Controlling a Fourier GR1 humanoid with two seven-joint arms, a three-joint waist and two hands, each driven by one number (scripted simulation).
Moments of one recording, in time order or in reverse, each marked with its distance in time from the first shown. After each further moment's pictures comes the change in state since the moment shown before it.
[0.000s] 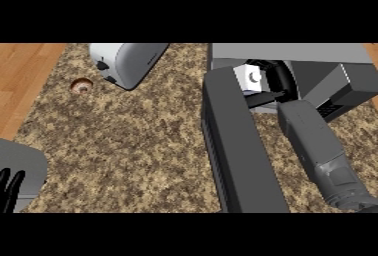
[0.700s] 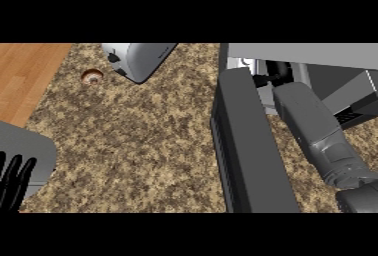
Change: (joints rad) left arm -0.088 0.017 -0.019 0.028 -0.006 -0.018 0.010; right arm -0.199 -0.014 -0.019 0.226 0.076 -0.188 -0.062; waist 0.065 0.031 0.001
